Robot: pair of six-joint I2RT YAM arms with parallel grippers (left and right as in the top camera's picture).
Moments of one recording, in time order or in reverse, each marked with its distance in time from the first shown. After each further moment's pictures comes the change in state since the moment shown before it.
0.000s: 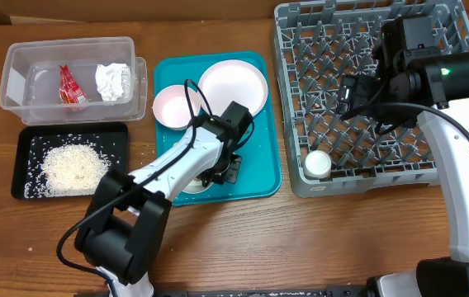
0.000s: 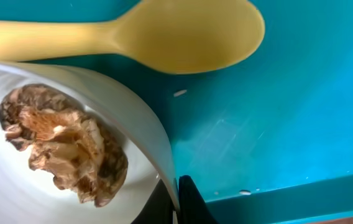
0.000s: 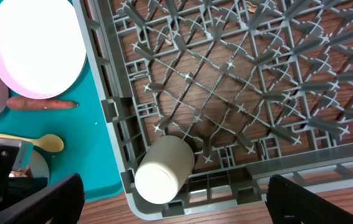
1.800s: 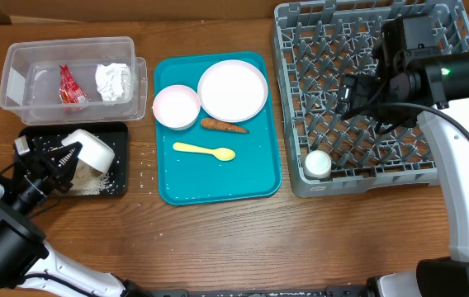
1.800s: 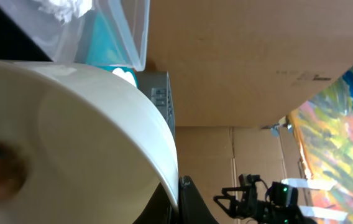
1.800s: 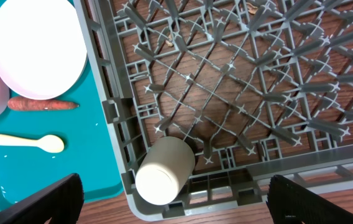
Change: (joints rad) left arm 1.424 0.156 -0.092 -0.237 1.611 0.849; right arm 0.000 0.000 0.000 0.004 0.000 0.000
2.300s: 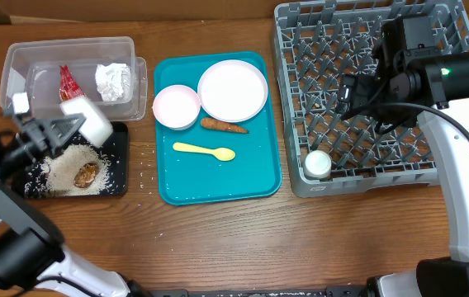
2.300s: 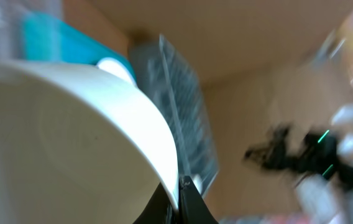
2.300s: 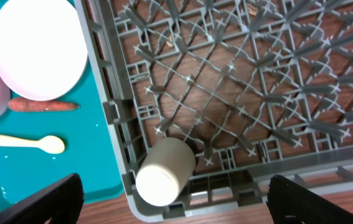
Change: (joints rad) left arm -0.200 -0.123 0.329 -0.245 -0.166 0.122; right arm 0.000 0.000 0.000 0.007 -0.004 0.000
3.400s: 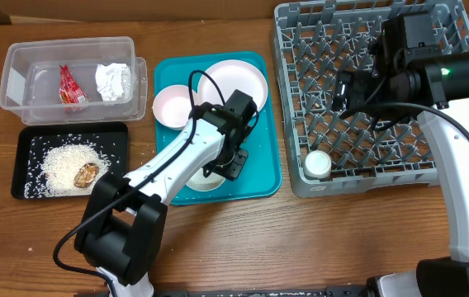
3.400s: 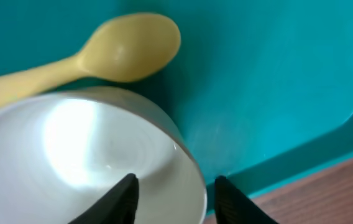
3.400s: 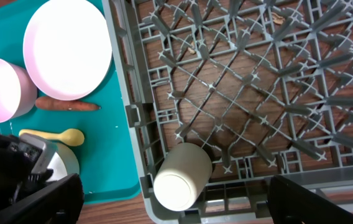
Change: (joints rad) left arm -1.225 -0.039 -0.130 0.421 -1.393 -0.788; right arm 0.000 0.000 0.000 0.037 -0.069 -0.016
